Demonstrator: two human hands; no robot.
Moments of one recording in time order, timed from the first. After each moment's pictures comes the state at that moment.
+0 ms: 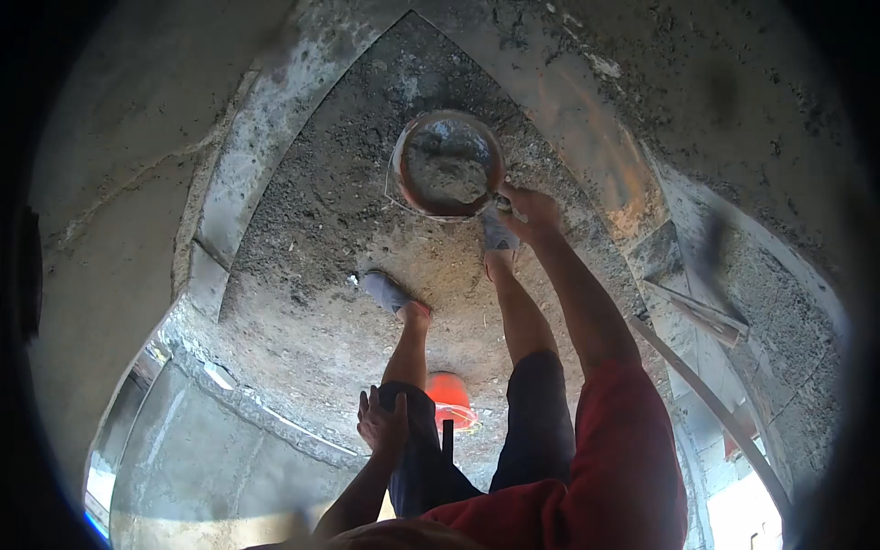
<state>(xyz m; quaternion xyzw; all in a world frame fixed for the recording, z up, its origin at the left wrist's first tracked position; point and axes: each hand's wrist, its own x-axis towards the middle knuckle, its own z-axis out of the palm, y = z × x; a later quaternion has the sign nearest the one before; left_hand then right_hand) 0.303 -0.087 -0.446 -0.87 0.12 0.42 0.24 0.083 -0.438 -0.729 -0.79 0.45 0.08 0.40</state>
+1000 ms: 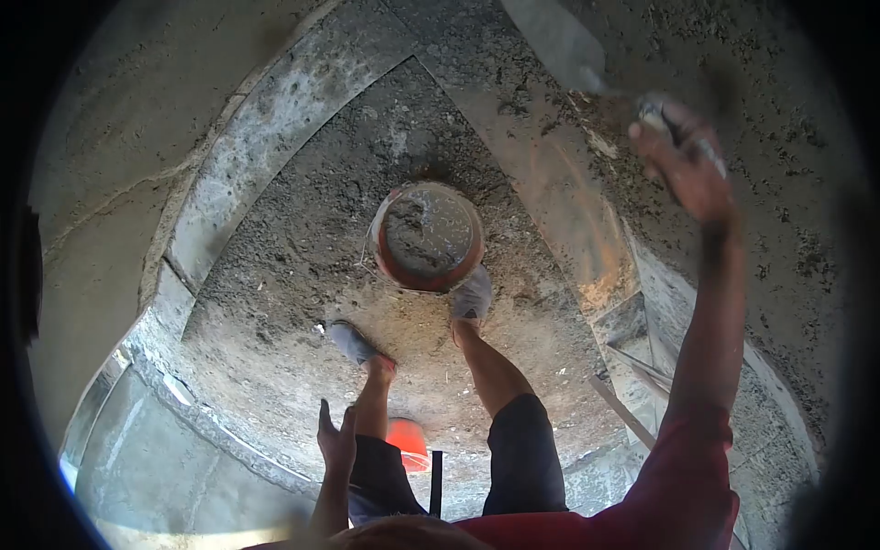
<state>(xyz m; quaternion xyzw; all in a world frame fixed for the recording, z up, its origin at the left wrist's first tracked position) 0.351 -0.139 -0.522 -0.90 0.07 0.42 0.00 0.123 -0.763 -0.506 -0.73 0.50 -0.02 0.46</state>
